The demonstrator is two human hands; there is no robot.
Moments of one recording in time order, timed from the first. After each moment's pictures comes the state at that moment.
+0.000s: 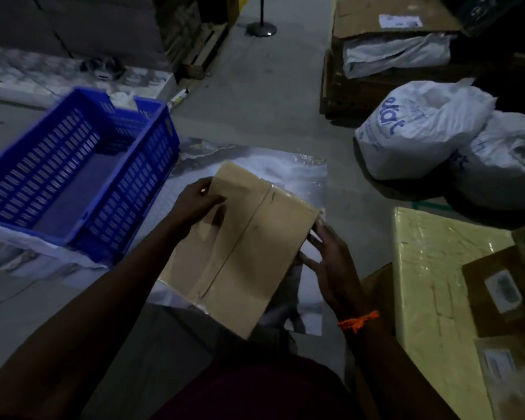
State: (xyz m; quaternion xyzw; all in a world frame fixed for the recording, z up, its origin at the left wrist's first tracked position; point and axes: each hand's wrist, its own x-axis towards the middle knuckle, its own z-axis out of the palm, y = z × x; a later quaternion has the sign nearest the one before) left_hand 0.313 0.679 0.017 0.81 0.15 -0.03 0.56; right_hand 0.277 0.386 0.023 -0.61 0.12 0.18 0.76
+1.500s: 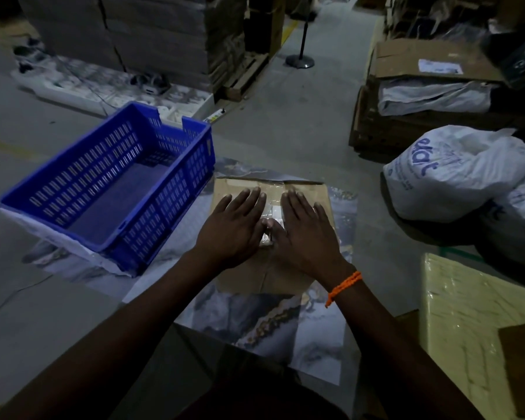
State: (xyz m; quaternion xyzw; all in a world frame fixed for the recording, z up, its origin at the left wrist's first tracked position) left_hand 0.297 0.666 0.042 1.00 -0.03 0.03 0.06; right_hand 0.360 0.489 0.041 -0.95 -0.30 0.02 0.12
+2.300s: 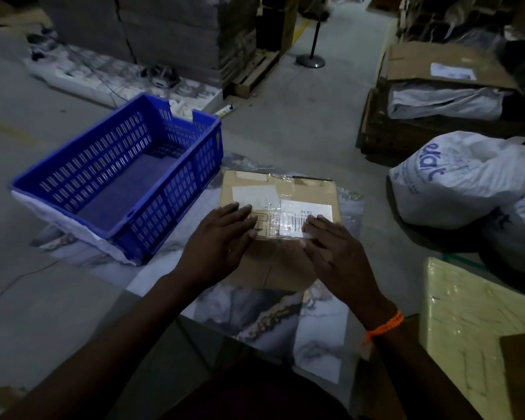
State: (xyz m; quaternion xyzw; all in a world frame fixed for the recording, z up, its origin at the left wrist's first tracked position) left_hand 0.238 0.678 0.037 0.95 -0.03 0.18 0.23; right_hand 0.330 0.428 0.033 -0.89 -0.36 -0.09 0.27
